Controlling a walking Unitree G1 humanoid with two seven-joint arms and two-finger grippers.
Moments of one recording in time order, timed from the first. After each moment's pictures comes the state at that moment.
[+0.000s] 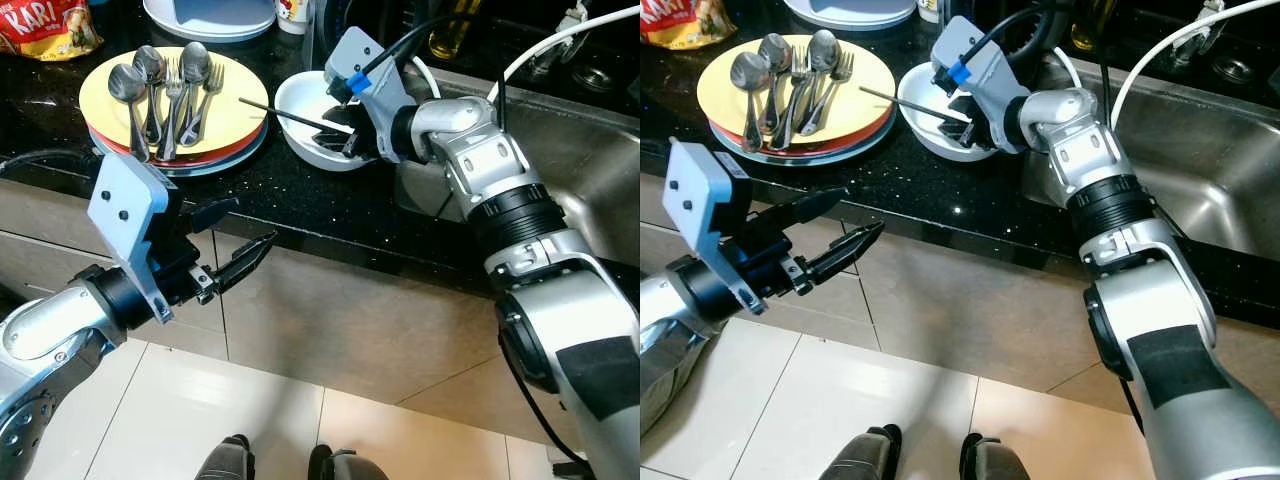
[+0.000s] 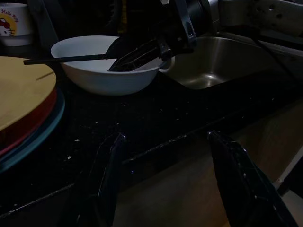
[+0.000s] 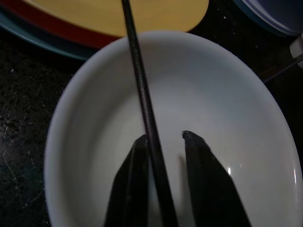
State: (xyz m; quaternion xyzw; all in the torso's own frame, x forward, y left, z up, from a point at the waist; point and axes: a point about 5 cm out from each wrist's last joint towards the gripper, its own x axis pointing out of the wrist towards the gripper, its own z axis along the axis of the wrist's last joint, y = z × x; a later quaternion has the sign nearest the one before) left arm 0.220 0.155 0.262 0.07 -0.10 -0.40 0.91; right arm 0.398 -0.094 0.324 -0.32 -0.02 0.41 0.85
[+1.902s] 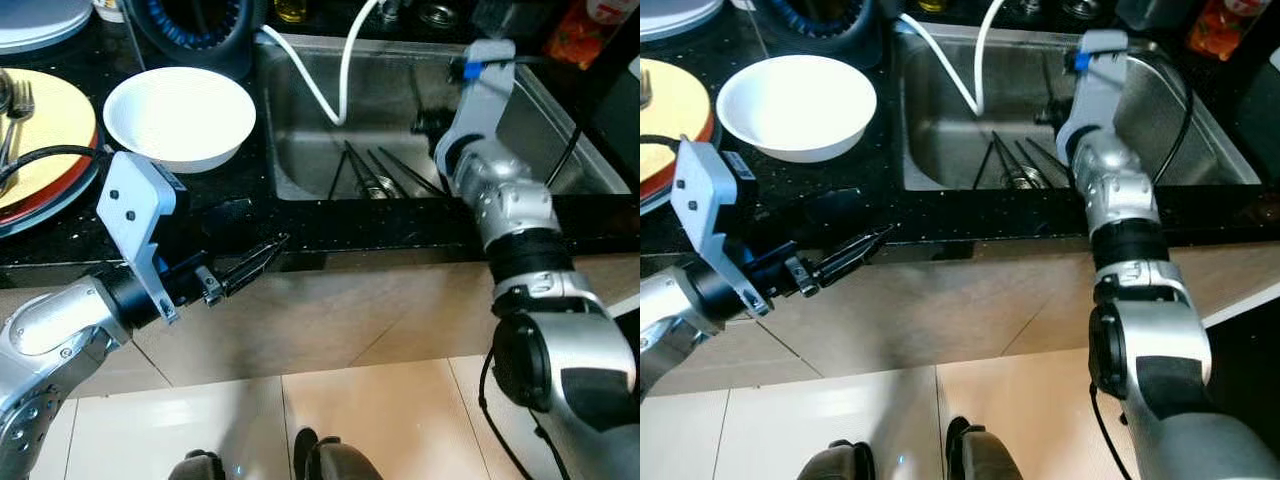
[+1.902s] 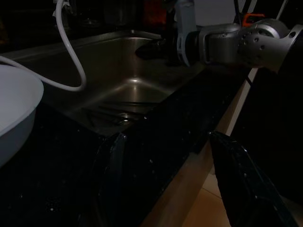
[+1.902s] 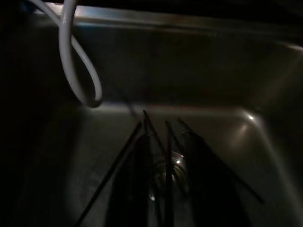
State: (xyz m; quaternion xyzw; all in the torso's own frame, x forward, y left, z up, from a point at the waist) left arm 0.220 0.150 0.263 0.07 -0.11 -0.43 0.90; right arm 0.416 -0.172 0.279 0.00 -0.04 0.04 1.00
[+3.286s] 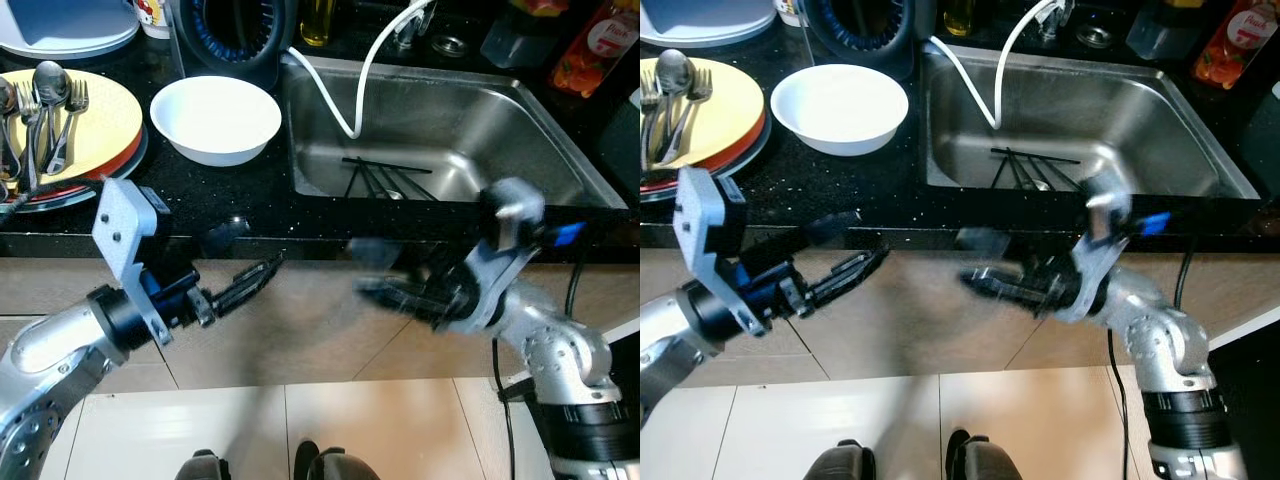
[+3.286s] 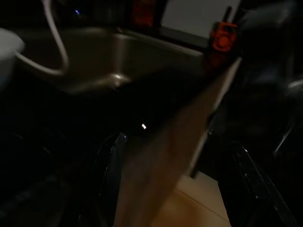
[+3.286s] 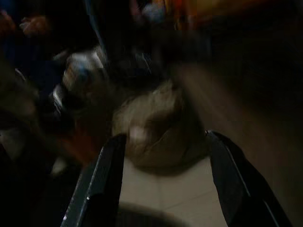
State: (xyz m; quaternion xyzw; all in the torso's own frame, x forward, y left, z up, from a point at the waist) left arm 0.212 0.154 0.230 0.00 -0.06 -0.47 0.88; right arm 0.263 -0.135 0.181 0.11 0.02 0.70 0.71
